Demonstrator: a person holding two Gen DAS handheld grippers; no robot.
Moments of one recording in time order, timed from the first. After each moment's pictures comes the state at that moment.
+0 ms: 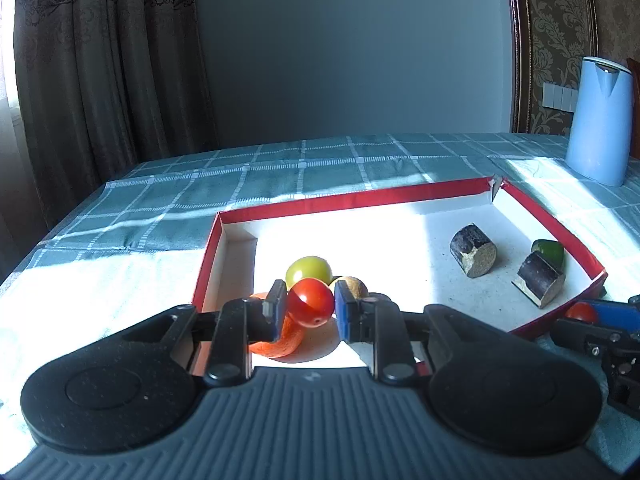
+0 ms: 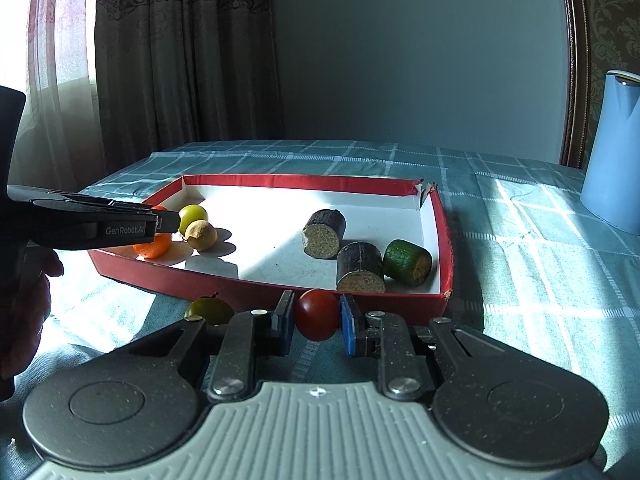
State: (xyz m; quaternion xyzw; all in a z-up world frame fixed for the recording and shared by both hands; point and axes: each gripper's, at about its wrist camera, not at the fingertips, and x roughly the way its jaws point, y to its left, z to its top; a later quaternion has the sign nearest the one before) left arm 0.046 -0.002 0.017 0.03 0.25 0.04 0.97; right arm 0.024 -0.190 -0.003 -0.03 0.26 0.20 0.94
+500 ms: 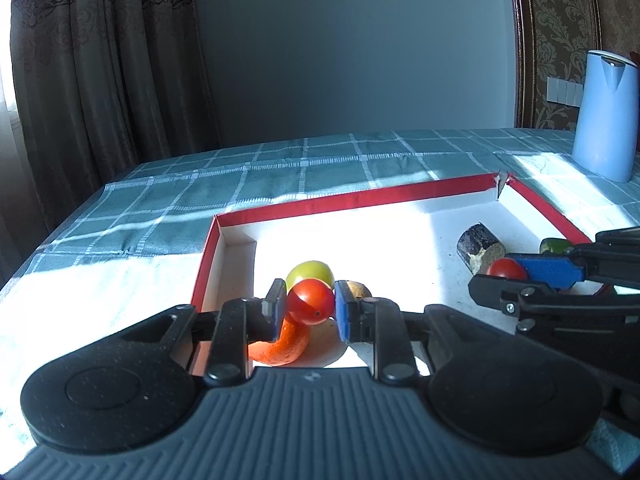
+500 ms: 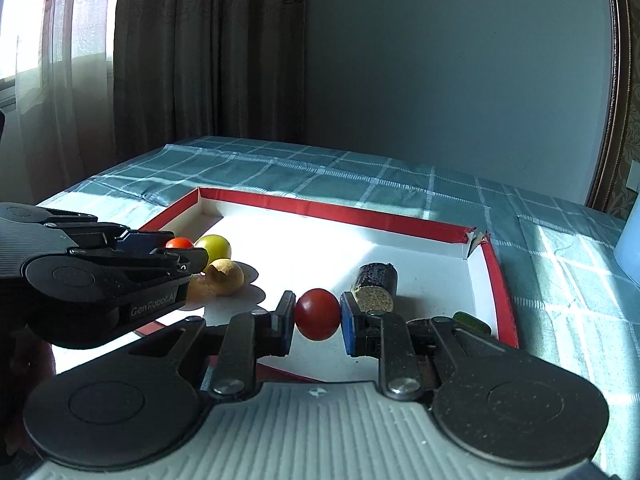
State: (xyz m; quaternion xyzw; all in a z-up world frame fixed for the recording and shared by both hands) left arm 0.056 -0.007 0.014 0.05 0.26 0.04 0.96; right arm 0.071 -0.134 0.009 -0.08 0.27 0.22 0.94
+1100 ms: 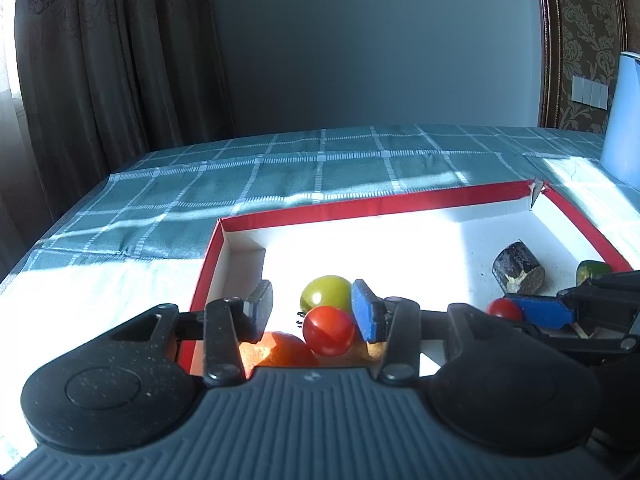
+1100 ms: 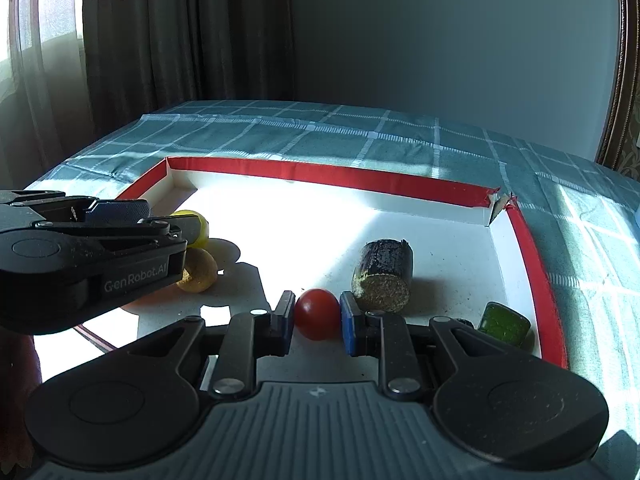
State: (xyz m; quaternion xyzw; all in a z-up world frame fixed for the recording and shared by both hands) left arm 0.093 0.000 0.011 0.04 0.27 0.08 0.96; right arm 0.114 -0.123 -0.014 -0.07 0.33 0.20 0.92
